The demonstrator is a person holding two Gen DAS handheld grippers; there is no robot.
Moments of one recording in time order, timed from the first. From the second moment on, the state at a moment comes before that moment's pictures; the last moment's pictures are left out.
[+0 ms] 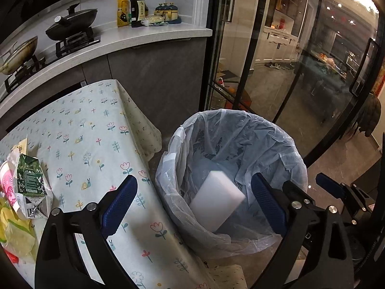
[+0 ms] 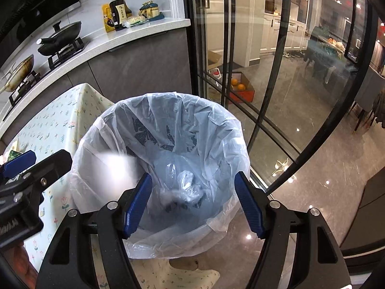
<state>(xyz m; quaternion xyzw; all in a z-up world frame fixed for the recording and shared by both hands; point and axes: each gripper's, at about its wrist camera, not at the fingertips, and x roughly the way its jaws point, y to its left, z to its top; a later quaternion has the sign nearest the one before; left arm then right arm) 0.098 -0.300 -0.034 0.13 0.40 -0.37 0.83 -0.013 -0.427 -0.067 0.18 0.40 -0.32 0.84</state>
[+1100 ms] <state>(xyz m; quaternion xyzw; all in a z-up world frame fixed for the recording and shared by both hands) 0.104 -0.073 0.006 0.04 0.39 -0.19 0.90 0.014 -0.242 -0.008 0.11 0.38 -0.18 0.90</state>
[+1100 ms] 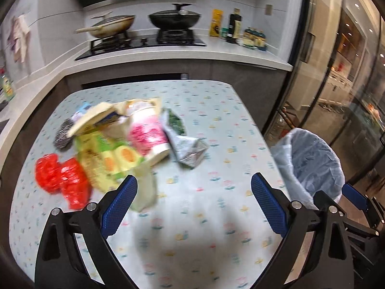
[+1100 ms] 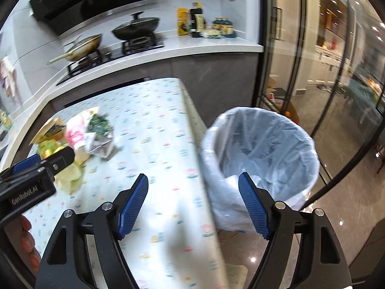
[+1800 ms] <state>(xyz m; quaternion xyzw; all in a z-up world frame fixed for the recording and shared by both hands) 0.123 0.097 -0.012 -0.06 0.41 -0.01 0.91 0.068 -0.119 -0.015 0.07 0.40 -0.04 0.91</state>
